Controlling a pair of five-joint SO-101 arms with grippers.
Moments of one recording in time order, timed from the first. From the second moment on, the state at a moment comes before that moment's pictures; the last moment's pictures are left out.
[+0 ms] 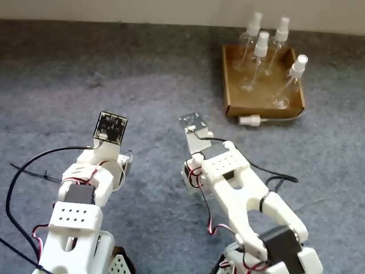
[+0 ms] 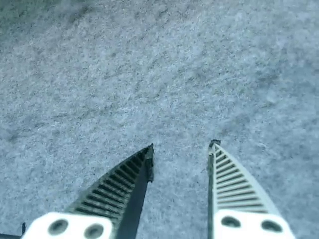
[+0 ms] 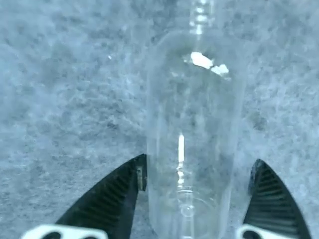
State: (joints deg) left arm -2.6 -59.3 77.0 37.9 -7.1; right arm -30.3 -11.9 45.2 58.5 -0.4
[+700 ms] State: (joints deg) left arm -2.6 -59.3 77.0 37.9 -7.1; right arm -14.4 -17.5 36.3 69.8 0.0
